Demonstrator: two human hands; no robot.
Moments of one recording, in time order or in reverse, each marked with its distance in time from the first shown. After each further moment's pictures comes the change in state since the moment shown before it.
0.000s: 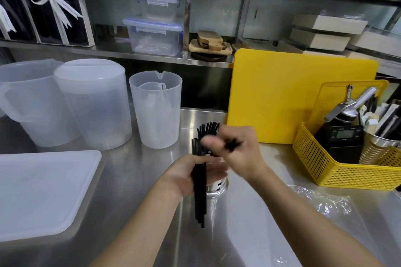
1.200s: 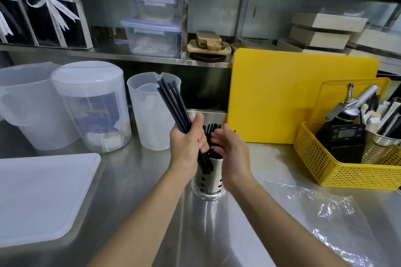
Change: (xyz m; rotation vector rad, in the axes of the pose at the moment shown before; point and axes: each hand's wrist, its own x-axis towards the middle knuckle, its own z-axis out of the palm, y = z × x) left_hand 0.005 0.029 0.030 0.009 0.159 0.817; right_hand -0.012 0.028 0.027 0.613 0.508 0.918
